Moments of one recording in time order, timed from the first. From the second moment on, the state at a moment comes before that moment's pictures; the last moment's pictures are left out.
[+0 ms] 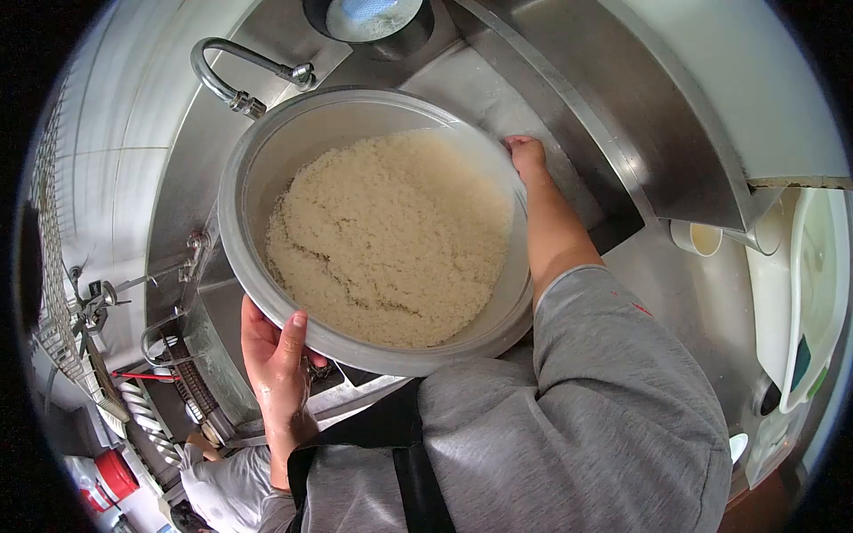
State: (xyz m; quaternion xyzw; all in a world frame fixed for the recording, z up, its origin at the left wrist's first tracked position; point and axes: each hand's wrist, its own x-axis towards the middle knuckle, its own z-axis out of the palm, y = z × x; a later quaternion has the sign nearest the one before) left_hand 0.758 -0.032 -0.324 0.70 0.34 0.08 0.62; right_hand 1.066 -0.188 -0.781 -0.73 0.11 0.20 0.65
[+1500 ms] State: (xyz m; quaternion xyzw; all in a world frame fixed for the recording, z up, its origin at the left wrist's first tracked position) left_hand 0.680 0.052 -0.396 0.74 0.40 0.15 0.52; right_hand 1.063 -0.175 -0.654 -0.69 -0.01 0.36 0.63
